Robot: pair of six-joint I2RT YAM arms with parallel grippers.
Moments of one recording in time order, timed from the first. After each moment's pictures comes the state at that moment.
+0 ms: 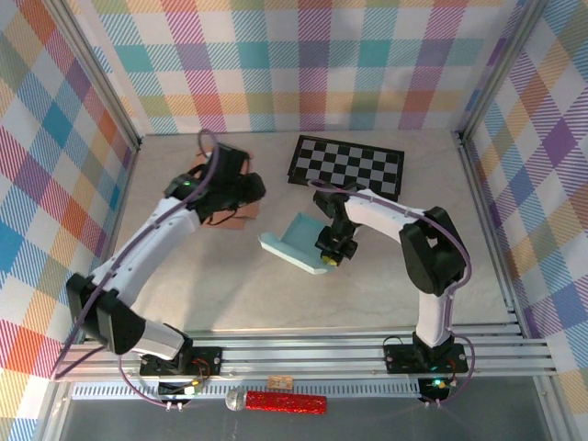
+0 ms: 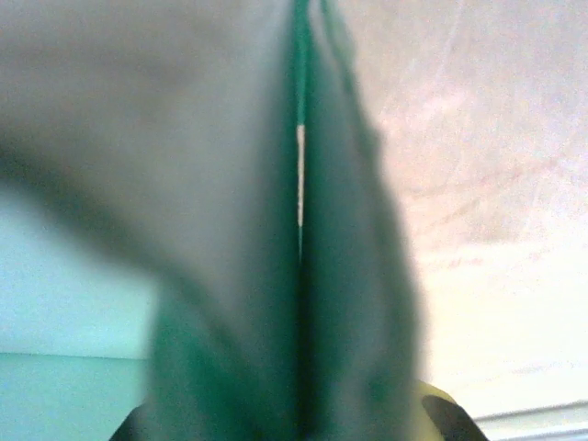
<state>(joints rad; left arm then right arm) -0.47 1.41 1.42 -0.83 -0.09 -0.77 0.63 1.90 1.38 -1.08 -0.27 1.16</state>
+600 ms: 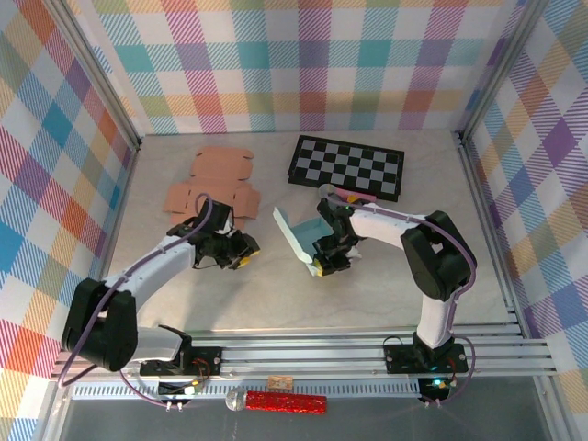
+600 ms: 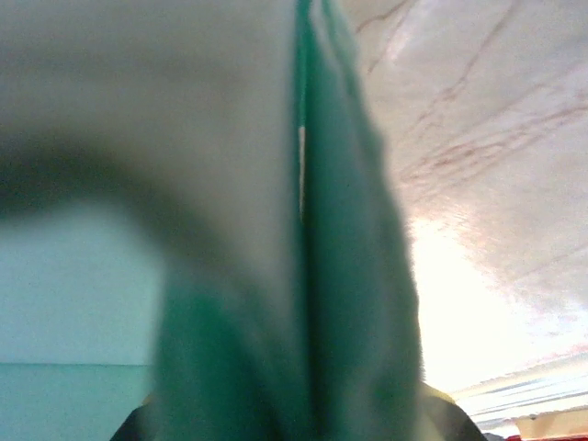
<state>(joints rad) -0.38 1.35 0.79 -0.52 0.40 -0.97 0.63 1.86 1.17 -0.79 -0.47 1.72</state>
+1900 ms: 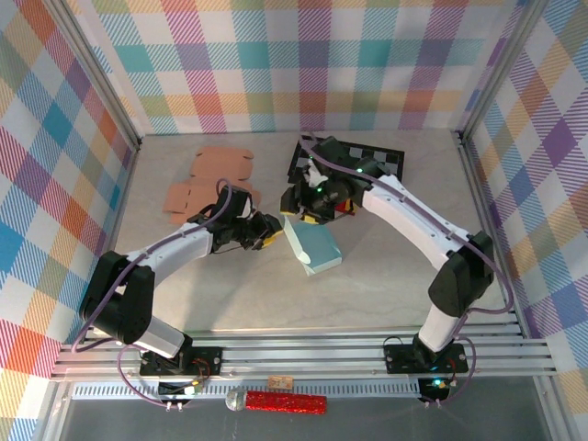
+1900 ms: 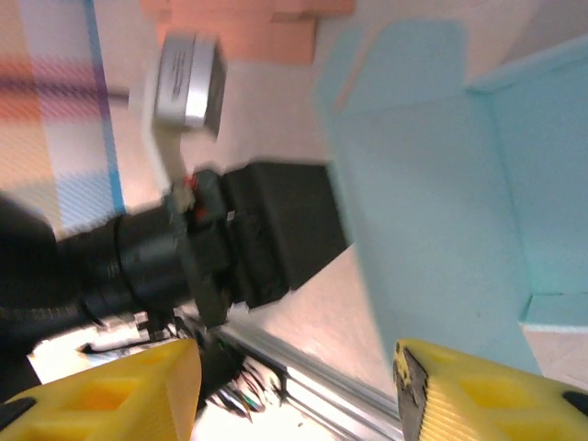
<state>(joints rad) -0.45 1.50 0.91 -0.27 0.46 -1.05 0.70 1.74 1.71 -0.98 -0.43 0.75</state>
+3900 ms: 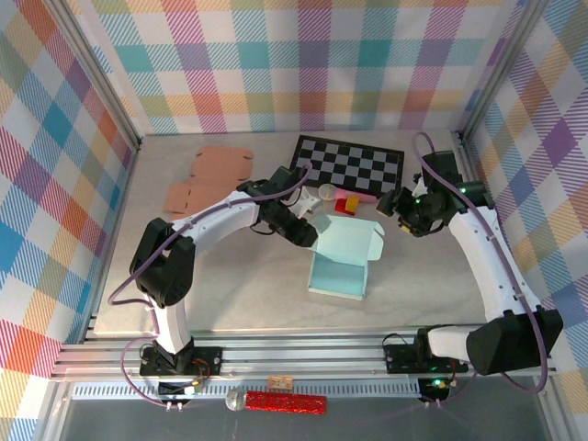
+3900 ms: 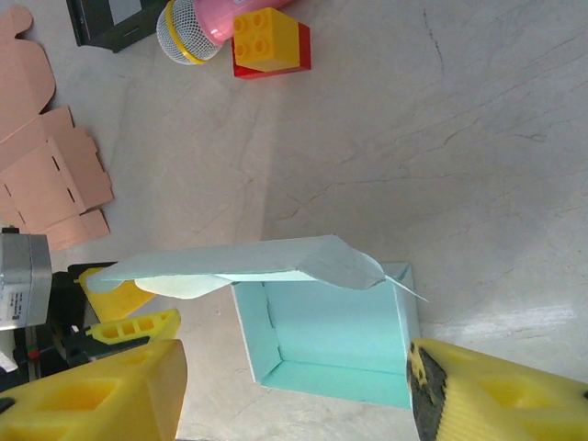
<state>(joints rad) -0.65 1.84 1.44 -0.74 0.43 0.00 0.15 1.27 1.30 -1.12 -0.30 0.66</state>
